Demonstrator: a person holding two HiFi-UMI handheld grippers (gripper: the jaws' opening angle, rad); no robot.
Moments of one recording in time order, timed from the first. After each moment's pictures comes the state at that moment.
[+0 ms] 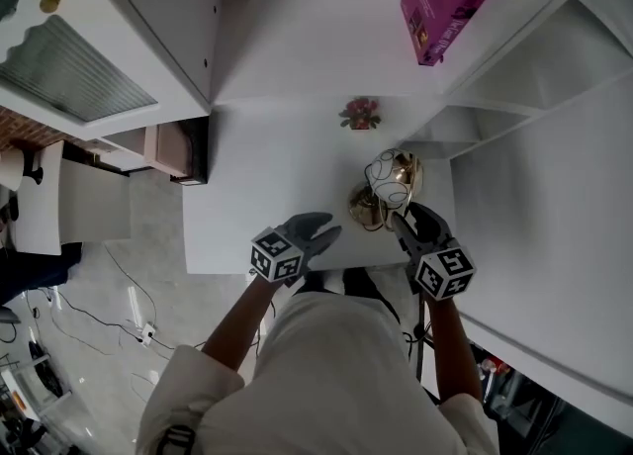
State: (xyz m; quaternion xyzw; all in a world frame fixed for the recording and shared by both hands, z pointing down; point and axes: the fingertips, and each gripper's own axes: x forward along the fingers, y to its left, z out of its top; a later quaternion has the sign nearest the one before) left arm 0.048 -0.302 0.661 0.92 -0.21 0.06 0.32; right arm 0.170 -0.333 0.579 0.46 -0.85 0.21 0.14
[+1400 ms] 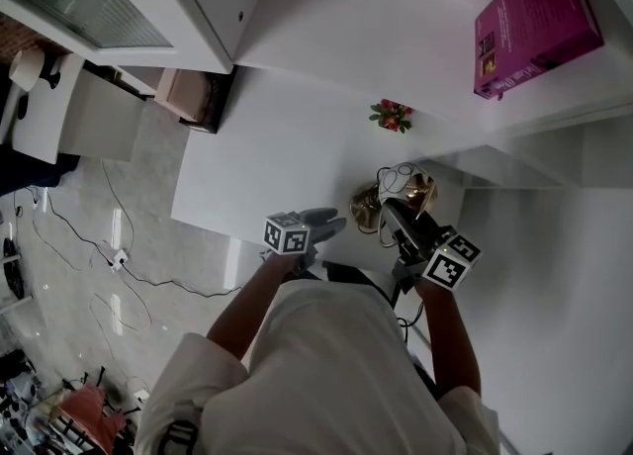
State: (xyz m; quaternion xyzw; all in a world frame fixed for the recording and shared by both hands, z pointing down) left arm 0.082 -0.314 0.788 0.81 -0.30 -0.02 0.51; right arm 0.118 -0.377 0.568 0.20 -0.90 0.39 0.01
